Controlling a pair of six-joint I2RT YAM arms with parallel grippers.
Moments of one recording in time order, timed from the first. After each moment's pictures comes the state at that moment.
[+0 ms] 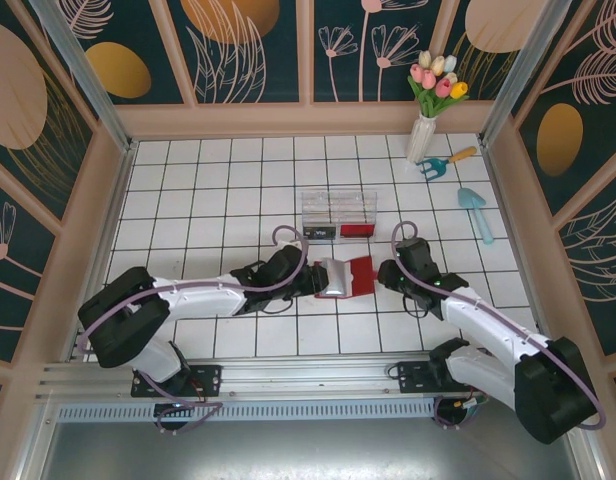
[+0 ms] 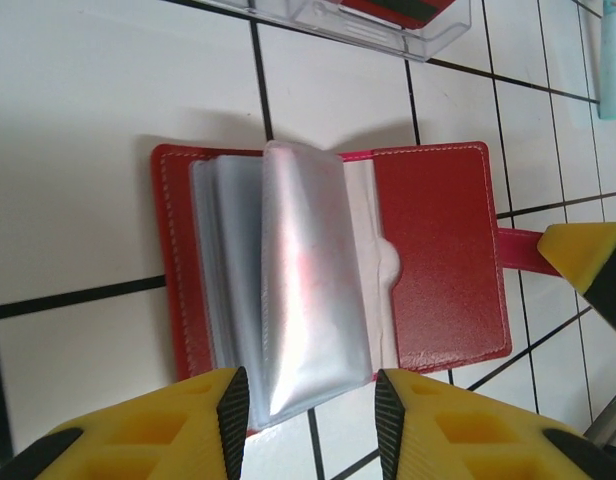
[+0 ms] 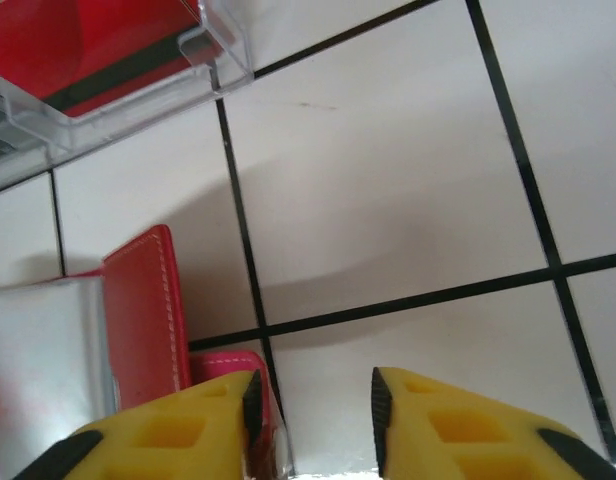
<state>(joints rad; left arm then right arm) -0.97 1.55 0.71 0.12 0.01 -1.01 0.49 1.01 0.44 -0.35 0.07 0.70</state>
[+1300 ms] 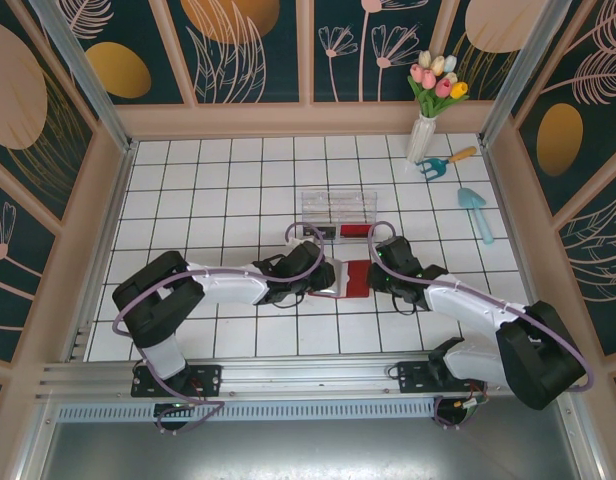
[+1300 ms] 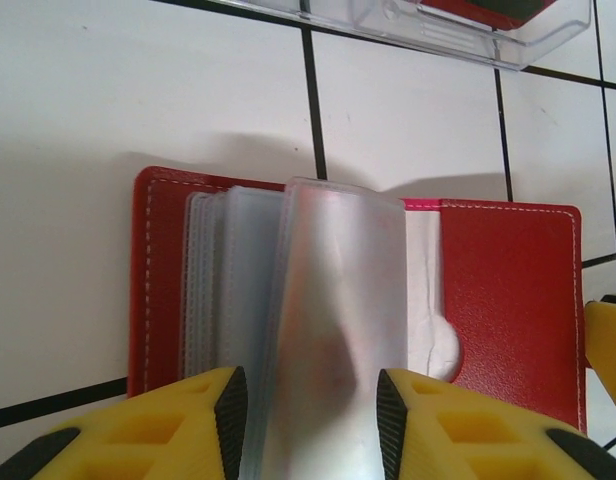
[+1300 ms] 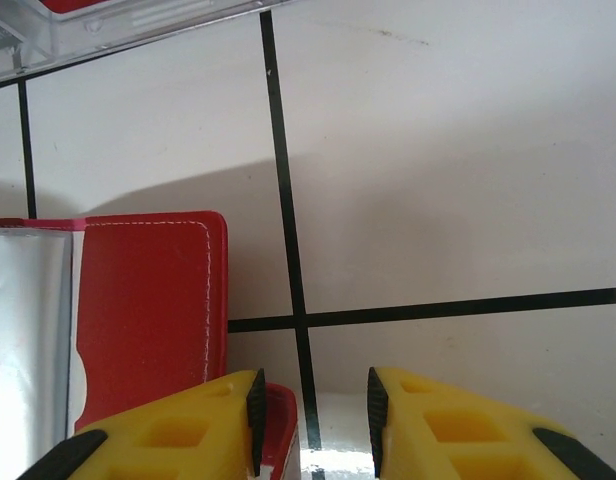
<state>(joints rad) -0.97 1.74 0.85 0.06 -0.07 -1.00 0.58 1.20 0.49 -0.30 0.09 0.66</state>
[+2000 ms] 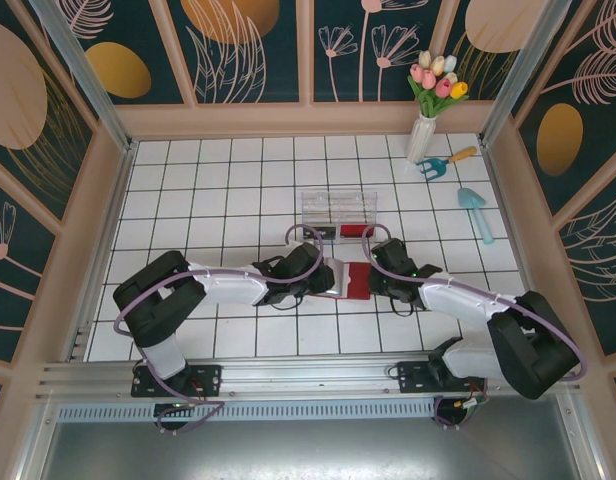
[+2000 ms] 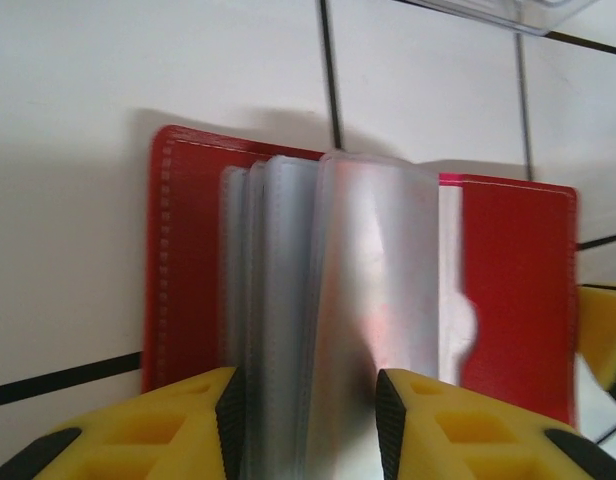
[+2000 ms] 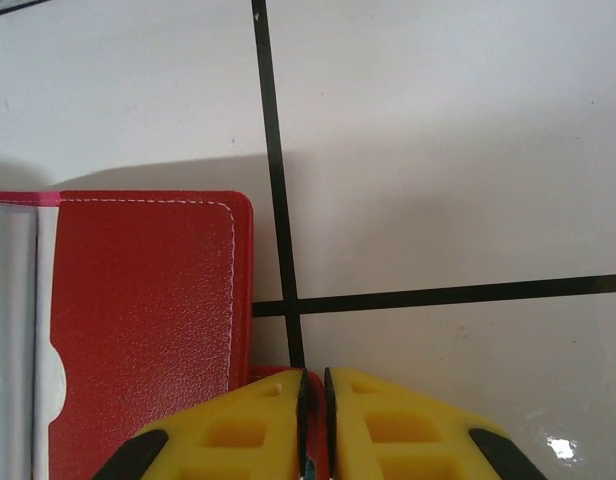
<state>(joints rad) -0.97 1.75 0.83 0.08 -0.01 -1.00 0.60 1.26 0.49 -0.29 0.09 0.66</state>
